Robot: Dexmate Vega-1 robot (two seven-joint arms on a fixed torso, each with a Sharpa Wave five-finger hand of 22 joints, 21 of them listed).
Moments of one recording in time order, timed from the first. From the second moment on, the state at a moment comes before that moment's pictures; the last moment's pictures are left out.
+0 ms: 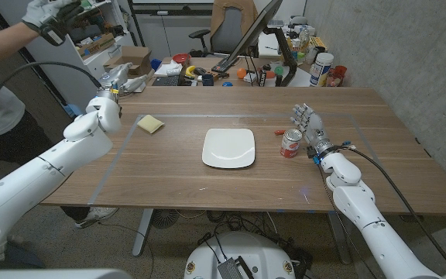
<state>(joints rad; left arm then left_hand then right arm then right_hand) 0.79 0.95 0.39 -1.85 0.38 0.65 0.19 0.13 -0.07 0.62 -0.05 0.17 0.02 -0.08 0.19 0.17 0.00 0.01 0.21 0.18 0.00 0.03 0.20 0.17 -0.04 0.21 0.61 0.17 -1.07 -0.30 -0.09 -1.51 0.40 0.21 0.13 0.03 0.07 0.48 0.17 0.23 0.13 0.05 0.19 0.18 0.15 0.05 0.19 0.19 0.03 -0.04 0.19 0.19 0.17 -0.04 0.20 0.17</state>
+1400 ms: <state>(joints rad) 0.59 0.87 0.64 -1.64 0.56 0.69 -0.01 0.16 -0.07 0.61 -0.09 0.17 -0.01 -0.09 0.18 0.17 -0.03 0.00 0.20 0.18 -0.03 0.04 0.18 0.17 -0.08 0.21 0.55 0.17 -1.06 -0.32 -0.12 -1.52 0.39 0.24 0.16 0.03 0.07 0.48 0.17 0.23 0.13 0.05 0.19 0.18 0.16 0.05 0.19 0.19 0.03 -0.03 0.19 0.19 0.17 -0.04 0.20 0.17</state>
